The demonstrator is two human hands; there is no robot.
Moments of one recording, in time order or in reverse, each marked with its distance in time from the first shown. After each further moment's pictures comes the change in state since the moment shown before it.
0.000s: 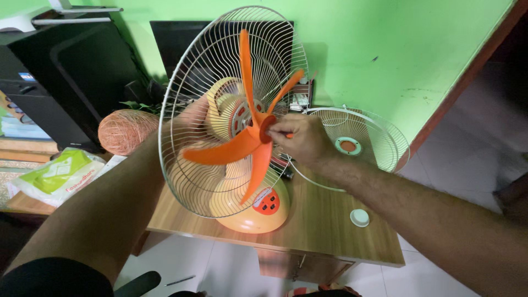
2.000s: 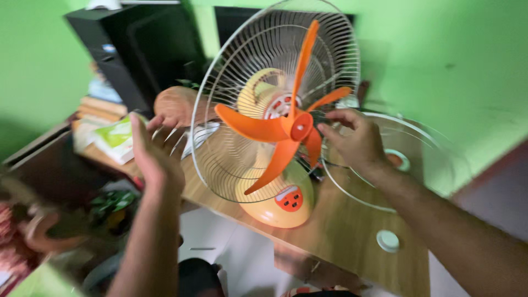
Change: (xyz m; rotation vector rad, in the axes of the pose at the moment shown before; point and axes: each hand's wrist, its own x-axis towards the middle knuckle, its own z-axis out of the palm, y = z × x) left_hand -0.154 -0.060 0.031 -0.222 1.092 0.791; right_hand -0.012 0.078 0.002 0.243 0.097 0.135
